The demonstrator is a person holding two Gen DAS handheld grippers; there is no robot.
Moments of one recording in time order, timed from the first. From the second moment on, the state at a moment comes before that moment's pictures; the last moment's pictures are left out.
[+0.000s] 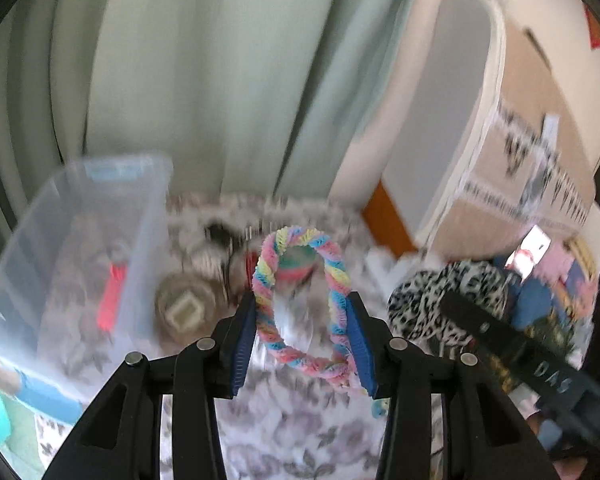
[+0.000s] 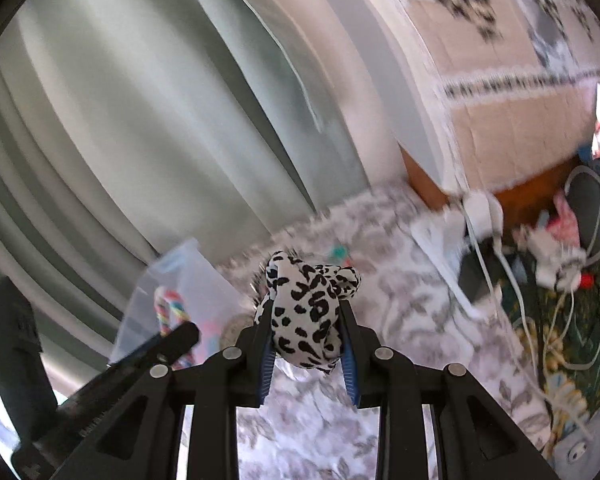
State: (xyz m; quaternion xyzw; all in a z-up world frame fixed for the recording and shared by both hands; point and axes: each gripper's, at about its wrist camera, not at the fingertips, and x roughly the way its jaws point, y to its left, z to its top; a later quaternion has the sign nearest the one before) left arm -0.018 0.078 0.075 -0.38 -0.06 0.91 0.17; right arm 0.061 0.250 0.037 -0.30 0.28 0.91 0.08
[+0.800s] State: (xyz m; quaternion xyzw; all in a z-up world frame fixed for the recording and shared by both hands) left arm -0.009 -0.058 0.131 -0.25 -0.20 0.95 0.01; right arm -0.015 0.128 0.118 -0.24 0.20 0.95 -0.05
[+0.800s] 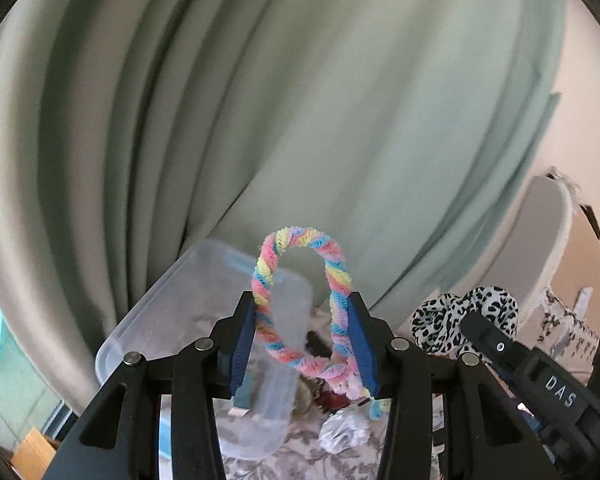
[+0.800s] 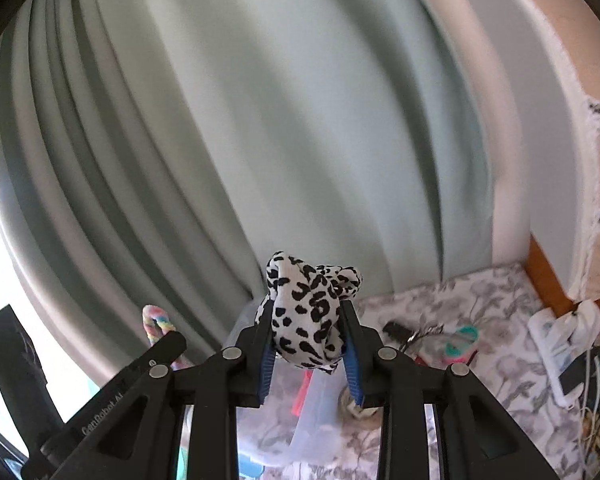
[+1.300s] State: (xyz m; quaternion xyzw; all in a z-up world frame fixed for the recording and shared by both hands) left arm -0.038 -0.102 0.084 -0.31 -0.26 0.92 -0.01; right arm -0.046 0.079 0.068 -0.33 0.17 0.92 -0.12
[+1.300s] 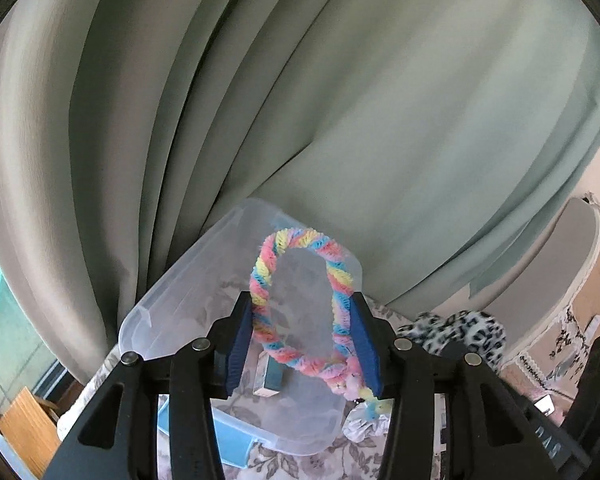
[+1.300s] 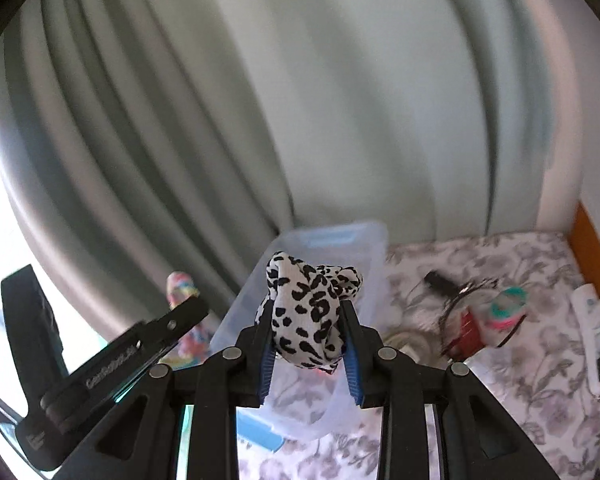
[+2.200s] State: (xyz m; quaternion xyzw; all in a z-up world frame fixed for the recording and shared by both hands) left arm -0.041 -0.123 0.047 -0.37 -0.28 0.89 -0.01; right arm -0.063 0.051 0.034 -0.39 0.14 0.91 -0.10
